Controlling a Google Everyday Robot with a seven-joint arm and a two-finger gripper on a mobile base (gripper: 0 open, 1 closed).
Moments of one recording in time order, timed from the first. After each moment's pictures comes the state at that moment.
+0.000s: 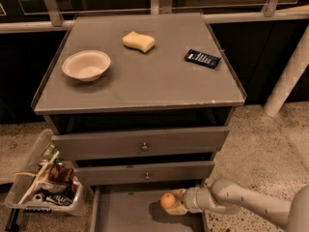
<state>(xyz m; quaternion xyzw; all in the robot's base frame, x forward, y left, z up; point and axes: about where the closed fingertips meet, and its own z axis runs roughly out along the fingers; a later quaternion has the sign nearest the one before) 0.480 -0.102 0.279 -0.49 0.76 0.28 0.31</state>
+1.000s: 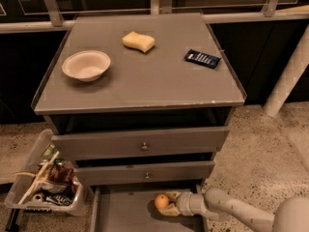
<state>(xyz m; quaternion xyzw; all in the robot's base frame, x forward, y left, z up) 0.498 -0.077 0.215 -0.48 0.75 0.29 0.36</state>
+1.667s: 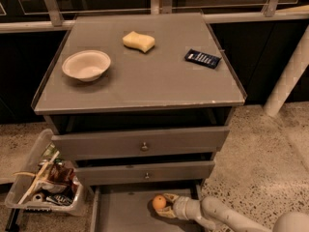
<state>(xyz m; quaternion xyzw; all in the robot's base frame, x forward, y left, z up) 0.508 -0.068 0.179 -0.46 0.74 0.26 0.41</state>
